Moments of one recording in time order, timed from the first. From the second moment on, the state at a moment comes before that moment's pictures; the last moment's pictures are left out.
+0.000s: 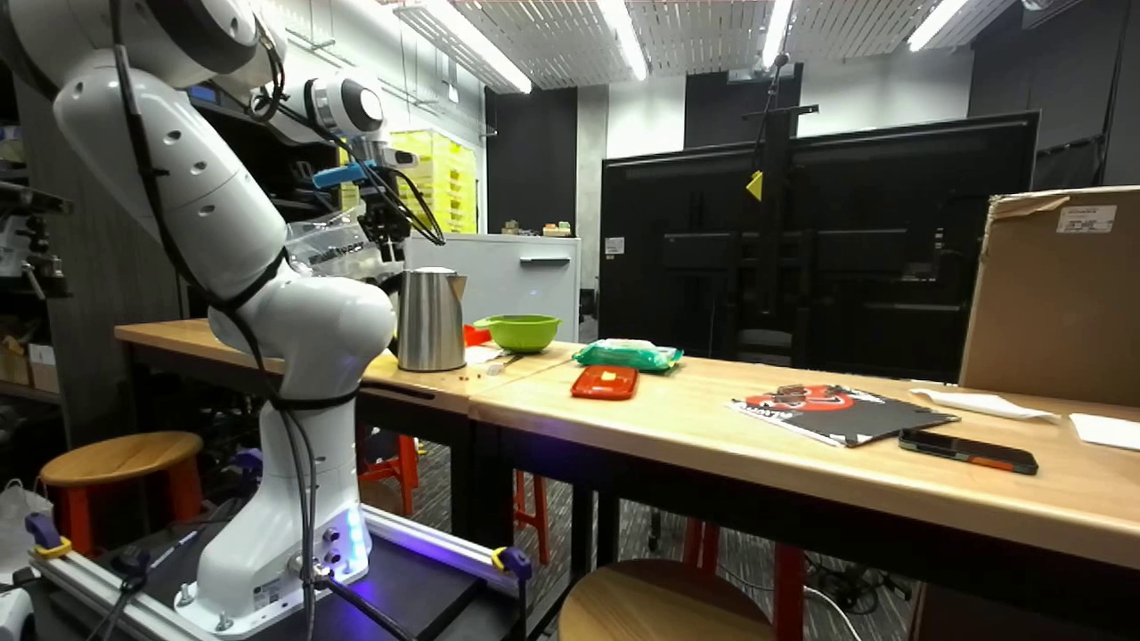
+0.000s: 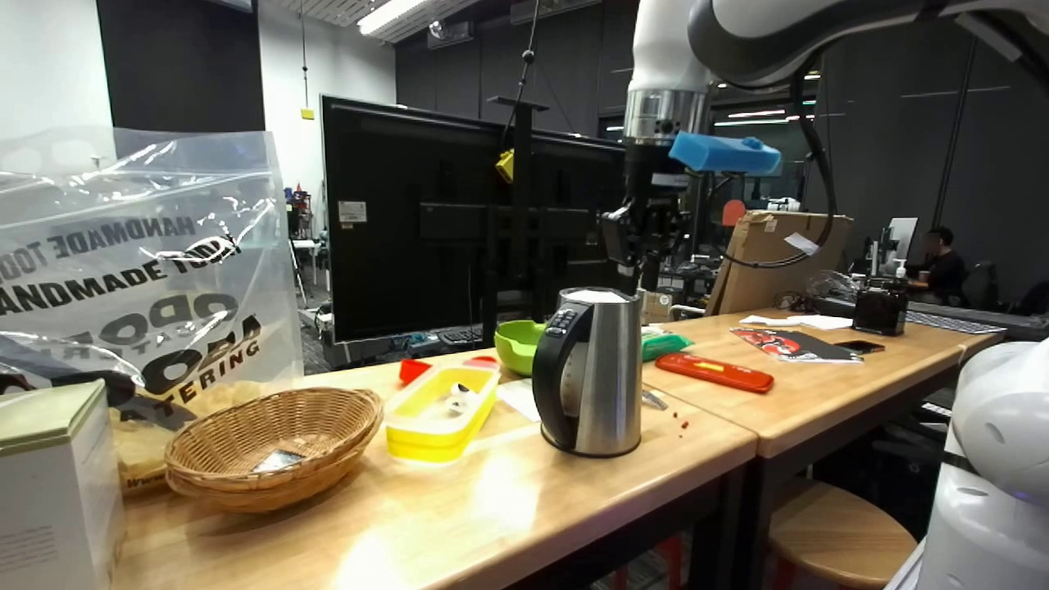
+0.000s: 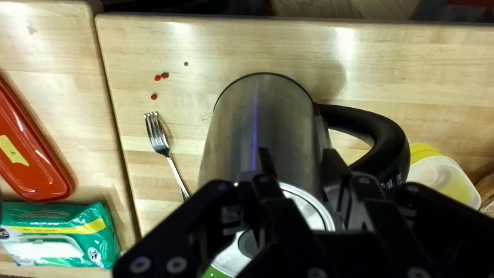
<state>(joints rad) 0.13 -0.70 0.34 -2.31 0.09 1.76 0.40</state>
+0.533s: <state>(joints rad) 0.12 -0.68 0.34 -2.29 0.07 1.78 0.40</state>
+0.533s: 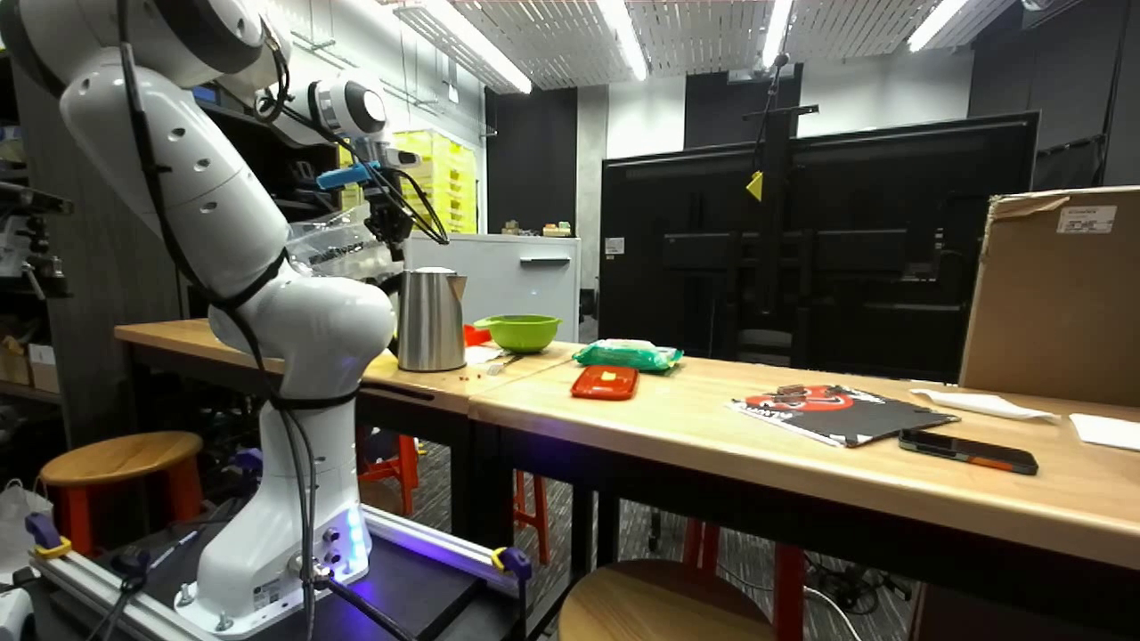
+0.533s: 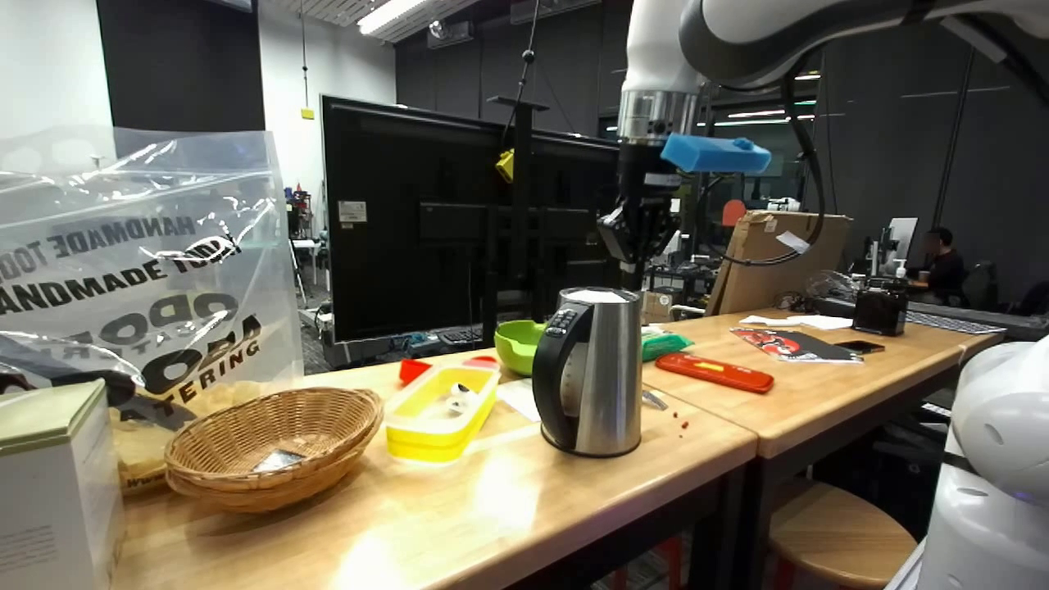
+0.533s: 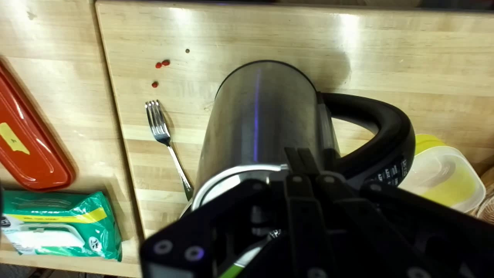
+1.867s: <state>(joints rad) 0.09 -0.24 0.40 -1.82 -0.13 1.76 0.80</state>
